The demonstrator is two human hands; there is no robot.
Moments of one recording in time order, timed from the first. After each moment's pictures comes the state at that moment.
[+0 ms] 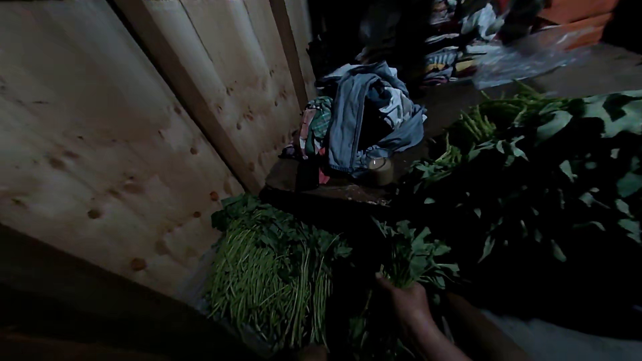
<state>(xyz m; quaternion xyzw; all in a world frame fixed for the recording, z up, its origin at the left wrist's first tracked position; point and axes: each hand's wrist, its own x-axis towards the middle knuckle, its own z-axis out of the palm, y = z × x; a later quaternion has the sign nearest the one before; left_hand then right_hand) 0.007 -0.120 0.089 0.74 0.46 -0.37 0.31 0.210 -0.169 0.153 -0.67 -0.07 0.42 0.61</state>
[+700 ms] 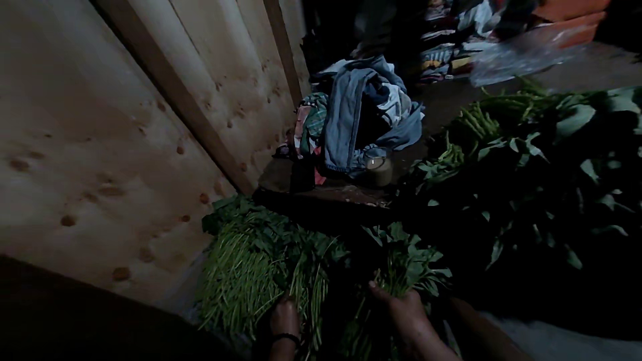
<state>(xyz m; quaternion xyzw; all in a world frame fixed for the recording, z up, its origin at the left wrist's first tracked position) 0.000 -0.035 0.047 0.69 0.70 -0.10 0.14 0.204 -0.166 0.155 -0.64 -0.07 0.48 0.60</state>
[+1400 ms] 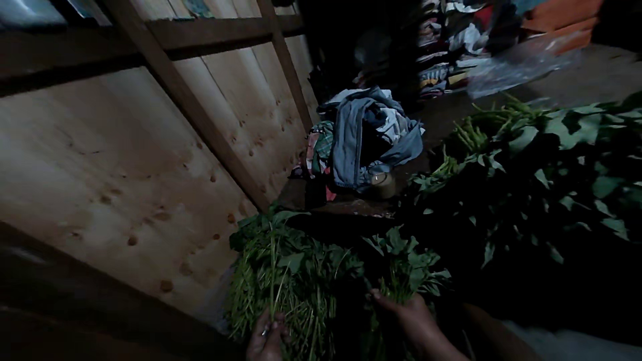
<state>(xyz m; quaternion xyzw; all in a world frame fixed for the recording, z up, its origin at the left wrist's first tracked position) -0.038 -0.127 0.175 0.48 0.52 0.56 0.44 0.204 -0.183 0.161 -0.56 -0.16 0.51 0.63</state>
